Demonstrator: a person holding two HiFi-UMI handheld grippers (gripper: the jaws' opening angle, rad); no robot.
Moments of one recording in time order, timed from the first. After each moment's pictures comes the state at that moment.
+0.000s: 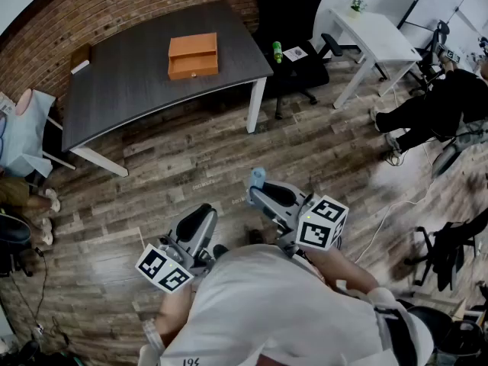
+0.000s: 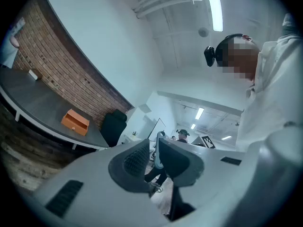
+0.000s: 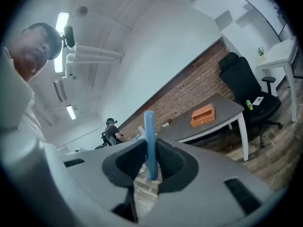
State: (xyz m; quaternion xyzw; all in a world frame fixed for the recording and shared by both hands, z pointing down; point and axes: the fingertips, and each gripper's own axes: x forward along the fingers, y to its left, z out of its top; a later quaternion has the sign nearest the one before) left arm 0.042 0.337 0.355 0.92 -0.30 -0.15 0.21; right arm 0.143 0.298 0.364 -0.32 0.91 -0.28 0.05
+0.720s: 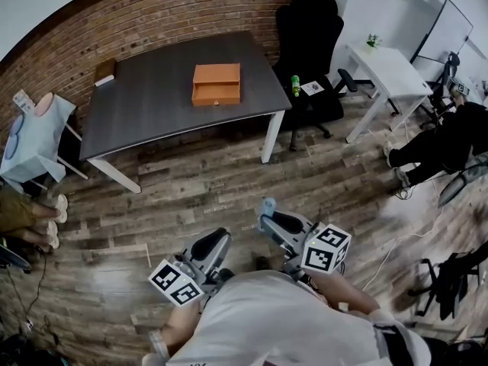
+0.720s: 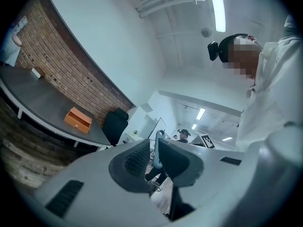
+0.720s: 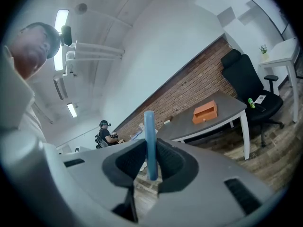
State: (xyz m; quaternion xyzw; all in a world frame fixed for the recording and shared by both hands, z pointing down) left arm 0.029 0.358 0.365 0.91 -0.30 -0.14 0.24; right arm 0.127 0.321 0.376 -0.32 0.90 -0.30 0.03
